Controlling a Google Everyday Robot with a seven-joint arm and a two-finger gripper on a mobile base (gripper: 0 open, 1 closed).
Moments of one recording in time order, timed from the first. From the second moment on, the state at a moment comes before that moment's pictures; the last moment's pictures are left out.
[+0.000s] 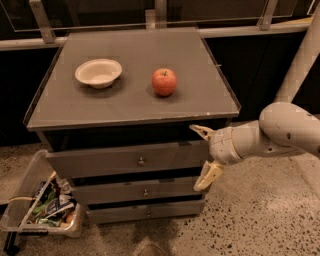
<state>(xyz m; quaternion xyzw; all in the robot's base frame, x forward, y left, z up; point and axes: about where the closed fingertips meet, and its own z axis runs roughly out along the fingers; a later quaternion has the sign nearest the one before) 0.515 -0.118 0.720 -0.67 0.62 0.14 0.37</state>
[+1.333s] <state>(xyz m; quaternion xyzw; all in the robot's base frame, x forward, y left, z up) 0.571 -0.082 0.671 -0.67 0.62 0.16 0.39</state>
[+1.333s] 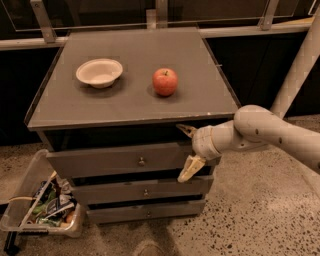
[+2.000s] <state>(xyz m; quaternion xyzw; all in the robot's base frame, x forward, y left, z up) 0.596 -0.086 0.635 -0.66 0.63 0.17 0.37</state>
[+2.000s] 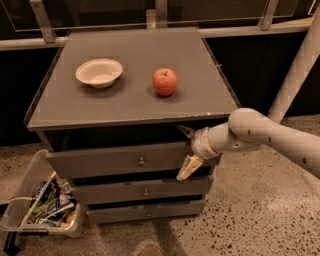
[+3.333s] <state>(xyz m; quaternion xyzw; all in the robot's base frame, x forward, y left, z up) 0.564 -0.081 0.652 -0.66 0.63 0.16 0.37</state>
